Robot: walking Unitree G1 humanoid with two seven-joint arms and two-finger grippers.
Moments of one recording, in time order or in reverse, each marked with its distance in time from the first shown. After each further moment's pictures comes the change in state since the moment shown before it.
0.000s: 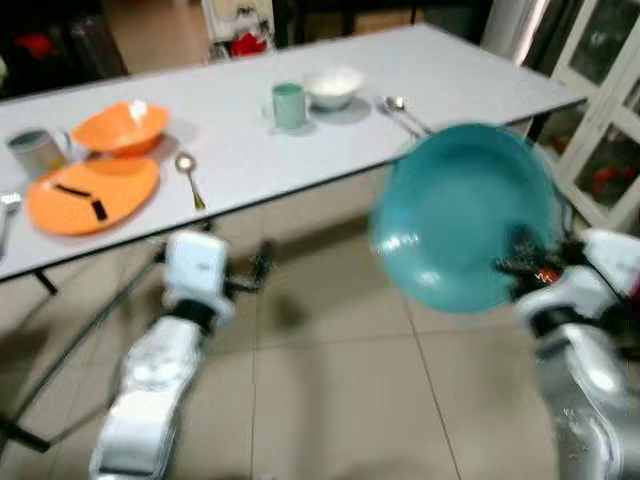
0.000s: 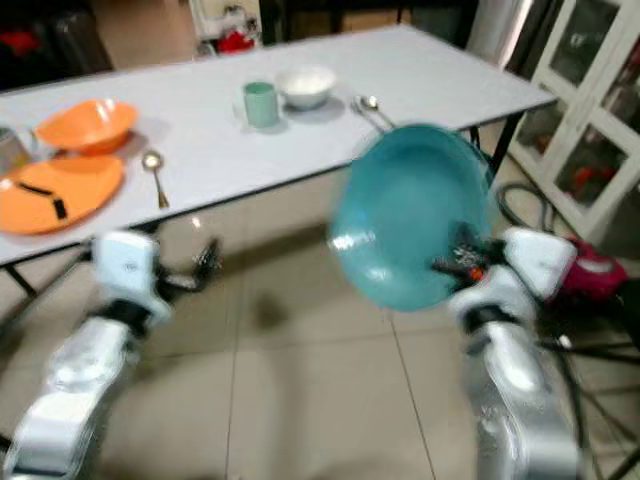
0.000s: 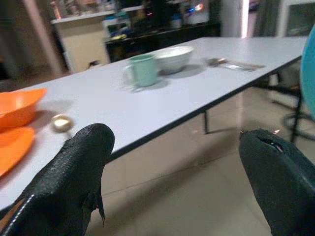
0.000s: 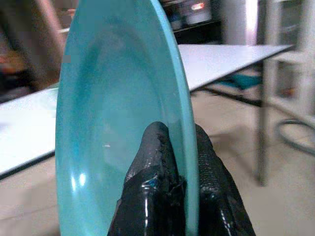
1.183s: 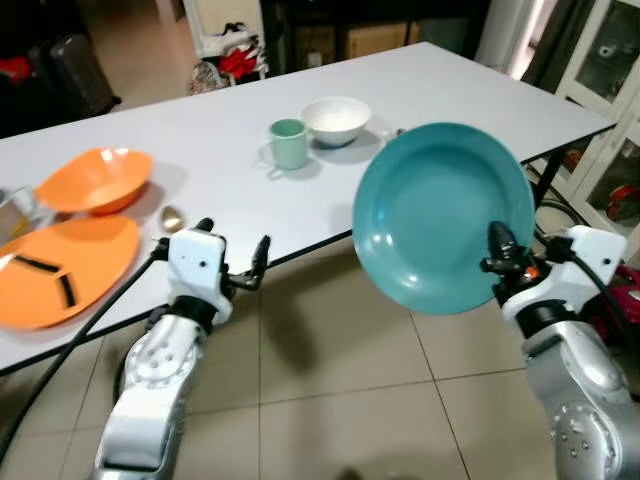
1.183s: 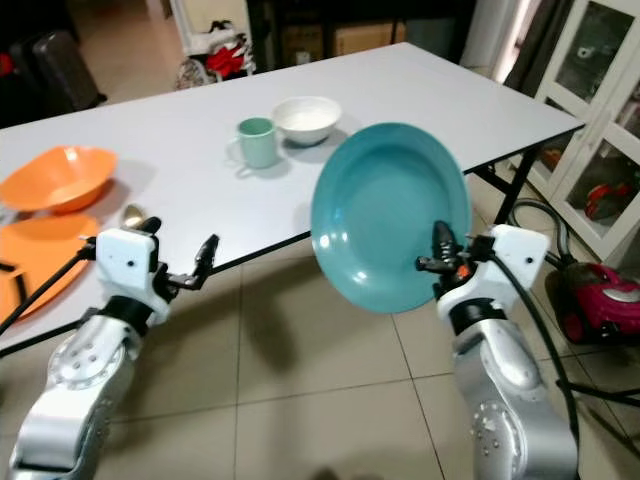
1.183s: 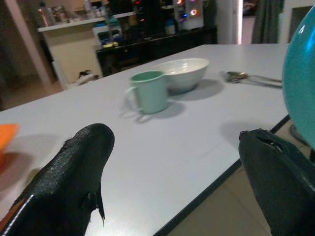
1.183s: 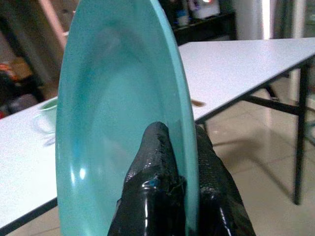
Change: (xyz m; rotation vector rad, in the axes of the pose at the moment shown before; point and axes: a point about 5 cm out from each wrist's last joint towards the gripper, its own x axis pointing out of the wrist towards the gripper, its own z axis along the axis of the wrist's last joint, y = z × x) left arm 0.005 -0.012 0.000 -0.027 -0.004 -0.044; right arm 0.000 -0.003 -0.002 0.017 0.040 0.013
